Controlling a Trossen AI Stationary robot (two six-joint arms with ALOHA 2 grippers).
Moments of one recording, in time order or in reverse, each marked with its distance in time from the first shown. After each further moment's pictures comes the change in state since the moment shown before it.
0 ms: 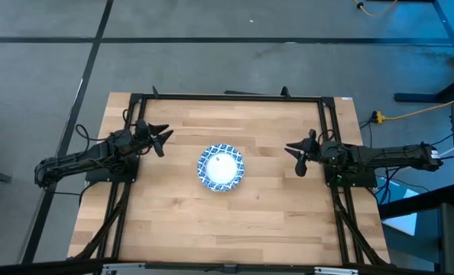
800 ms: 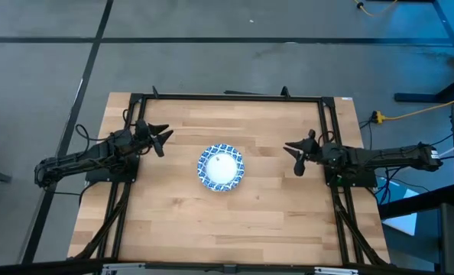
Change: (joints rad) left arm 0.000 0.000 0.000 -0.001 0.000 0.000; right arm 0.000 -0.005 -0.084 0.166 0.029 -0.027
